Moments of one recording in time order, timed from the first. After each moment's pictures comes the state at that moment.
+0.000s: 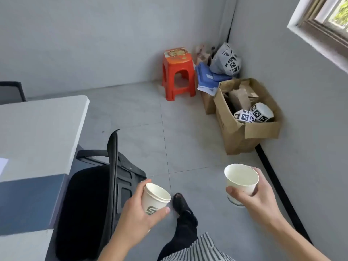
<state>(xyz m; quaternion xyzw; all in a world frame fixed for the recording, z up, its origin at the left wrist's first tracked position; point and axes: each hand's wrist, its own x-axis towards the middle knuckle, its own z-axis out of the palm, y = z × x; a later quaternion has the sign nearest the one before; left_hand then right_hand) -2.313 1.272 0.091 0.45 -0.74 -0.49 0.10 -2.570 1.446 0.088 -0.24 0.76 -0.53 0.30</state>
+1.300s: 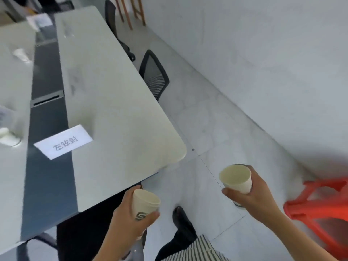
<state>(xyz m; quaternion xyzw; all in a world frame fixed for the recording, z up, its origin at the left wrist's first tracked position) -2.414 0.810 0.084 0.81 -0.32 -0.32 0.38 -2.672 0.602 0.097 -0.67 0.47 -0.23 0.52</state>
